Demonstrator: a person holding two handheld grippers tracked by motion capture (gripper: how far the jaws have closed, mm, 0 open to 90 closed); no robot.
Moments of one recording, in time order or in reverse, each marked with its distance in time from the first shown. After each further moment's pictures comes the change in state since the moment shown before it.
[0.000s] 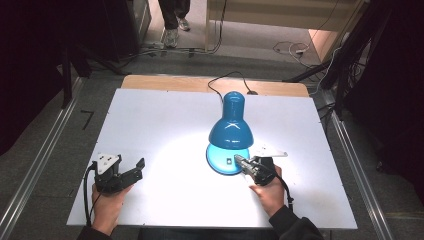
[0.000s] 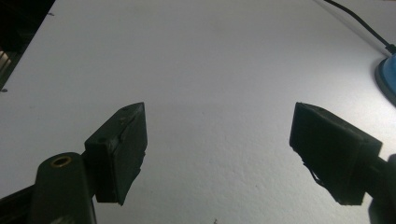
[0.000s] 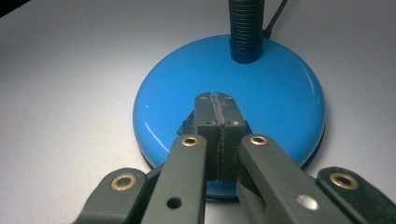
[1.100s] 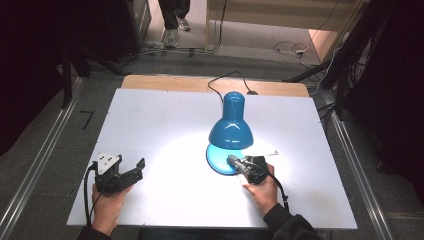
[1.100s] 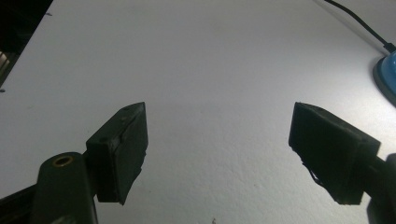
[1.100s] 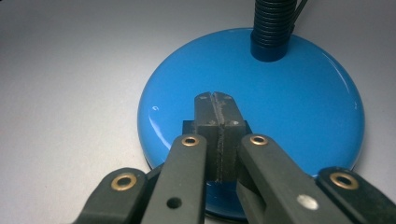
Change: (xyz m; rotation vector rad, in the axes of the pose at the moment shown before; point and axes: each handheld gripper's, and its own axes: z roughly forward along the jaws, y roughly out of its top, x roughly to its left) left arm -0.001 0.000 0.000 0.005 -0.004 0.008; right arm 0.006 0.000 0.018 0.021 0.012 -0.030
